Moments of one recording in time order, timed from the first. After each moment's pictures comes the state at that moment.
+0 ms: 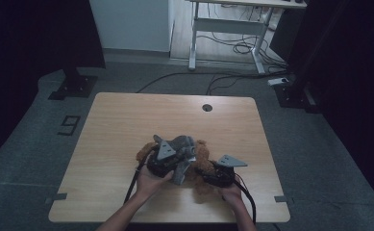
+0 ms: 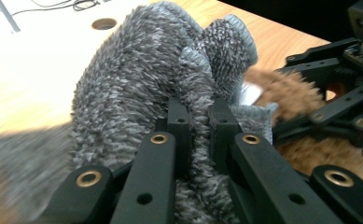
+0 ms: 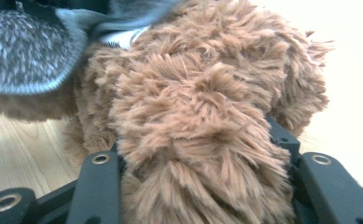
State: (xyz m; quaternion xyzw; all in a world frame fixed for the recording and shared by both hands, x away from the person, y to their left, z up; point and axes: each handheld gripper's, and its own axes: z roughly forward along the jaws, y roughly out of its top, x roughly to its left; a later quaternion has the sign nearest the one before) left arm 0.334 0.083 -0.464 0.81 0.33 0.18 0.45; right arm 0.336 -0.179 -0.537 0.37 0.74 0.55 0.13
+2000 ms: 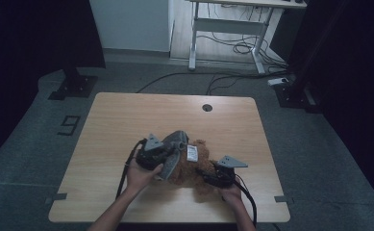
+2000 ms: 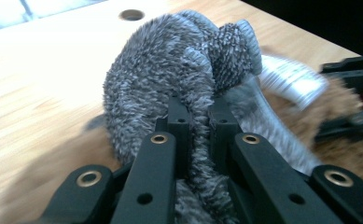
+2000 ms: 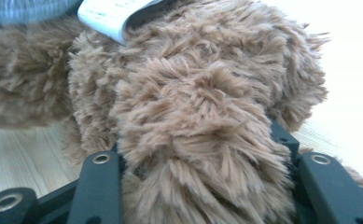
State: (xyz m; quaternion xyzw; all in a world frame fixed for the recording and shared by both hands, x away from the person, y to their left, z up) left arm 0.352 0.123 -0.459 0.79 0.38 0.16 0.45; right arm 0.336 -0.181 -0.542 0.37 0.74 0.55 0.13
